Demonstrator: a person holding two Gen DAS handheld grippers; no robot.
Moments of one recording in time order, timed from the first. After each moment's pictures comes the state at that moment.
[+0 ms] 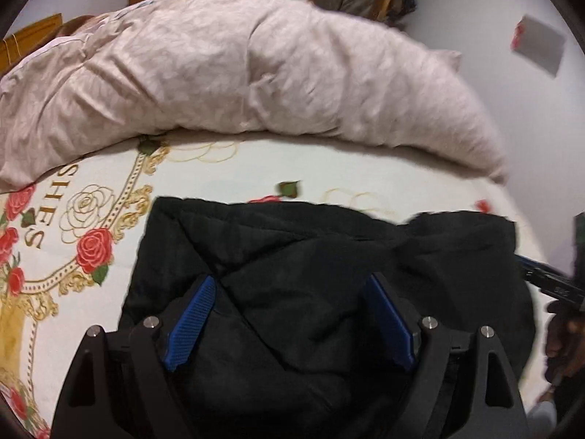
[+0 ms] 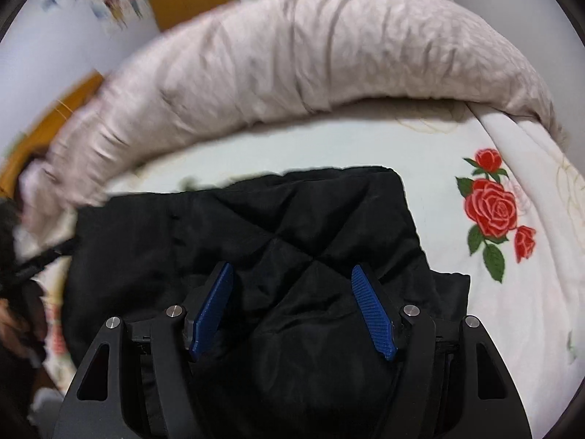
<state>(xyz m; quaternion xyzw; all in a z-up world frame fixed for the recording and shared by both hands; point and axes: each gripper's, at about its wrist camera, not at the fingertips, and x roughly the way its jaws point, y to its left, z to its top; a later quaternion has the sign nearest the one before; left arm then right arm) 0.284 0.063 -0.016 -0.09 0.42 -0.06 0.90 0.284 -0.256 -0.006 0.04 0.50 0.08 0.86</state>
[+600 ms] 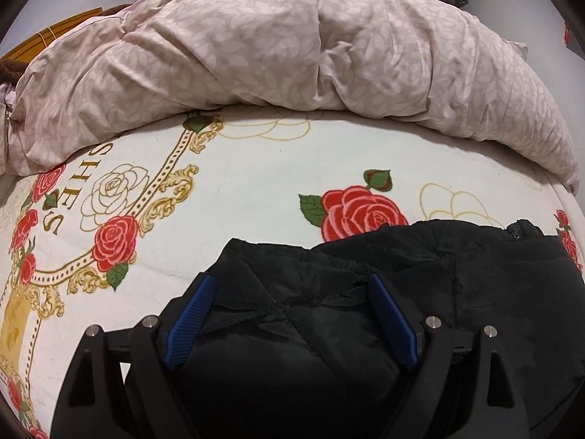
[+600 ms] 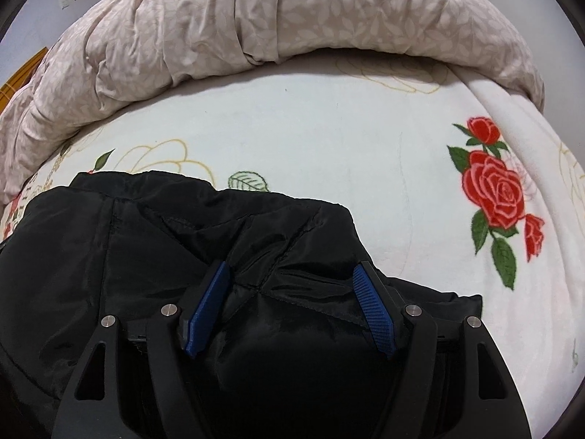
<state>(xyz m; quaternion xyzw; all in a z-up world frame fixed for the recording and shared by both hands) 0.321 0.076 -0.076 -0.06 0.42 0.05 0.90 0.316 -0.264 -0.069 0.01 0.52 0.02 0.85</state>
